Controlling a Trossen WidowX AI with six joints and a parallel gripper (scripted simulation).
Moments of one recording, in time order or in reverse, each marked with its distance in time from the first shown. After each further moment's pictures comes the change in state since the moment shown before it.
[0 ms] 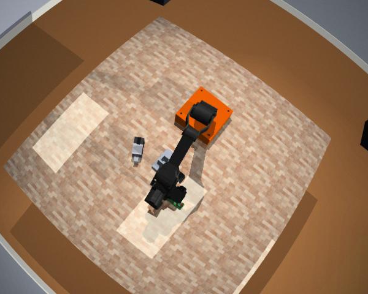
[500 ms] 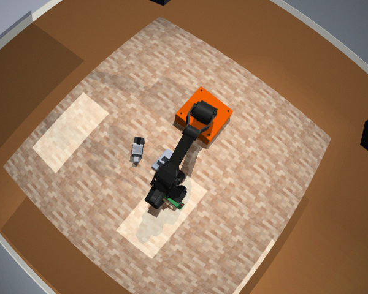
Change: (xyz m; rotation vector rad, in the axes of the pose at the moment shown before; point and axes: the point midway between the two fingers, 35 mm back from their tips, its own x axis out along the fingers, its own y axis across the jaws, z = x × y) arm -0.008 0.002 0.001 0.002 0.001 0.007
